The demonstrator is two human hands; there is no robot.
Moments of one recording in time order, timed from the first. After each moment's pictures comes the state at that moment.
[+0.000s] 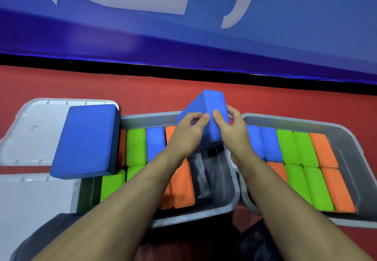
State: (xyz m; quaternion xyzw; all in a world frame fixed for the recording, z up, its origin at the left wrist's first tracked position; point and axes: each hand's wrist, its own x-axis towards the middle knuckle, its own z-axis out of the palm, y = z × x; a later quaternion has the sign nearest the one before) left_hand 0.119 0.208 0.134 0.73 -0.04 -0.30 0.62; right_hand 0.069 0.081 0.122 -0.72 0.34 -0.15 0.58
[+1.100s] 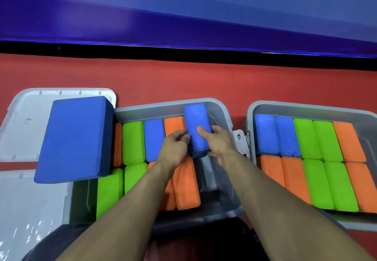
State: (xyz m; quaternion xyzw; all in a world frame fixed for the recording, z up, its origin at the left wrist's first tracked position) left_hand 0.138 0.221 0.022 0.73 0.10 -0.34 0.58; right_hand 0.104 0.089 0.005 -0.65 0.43 0.04 0.62
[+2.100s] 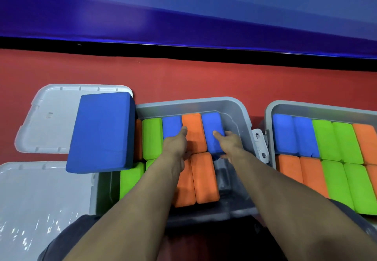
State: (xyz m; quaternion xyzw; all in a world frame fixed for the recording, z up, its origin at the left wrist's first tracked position) left_hand 0.155 0.261 0.026 0.65 0.32 -0.31 0.61; right_hand 0.115 0.097 -0.046 -0.68 0.49 0.10 0.54
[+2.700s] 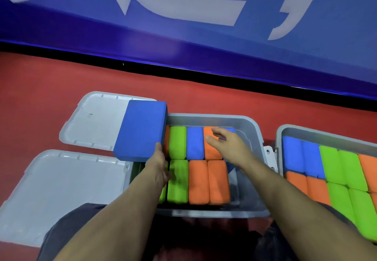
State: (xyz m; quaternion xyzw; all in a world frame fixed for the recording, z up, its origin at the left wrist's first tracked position) left_hand 0.123 0.379 0.077 0.53 0.46 -0.27 0.66; right_hand 0.094 0.177 0.107 -0.86 0.17 0.11 0.46
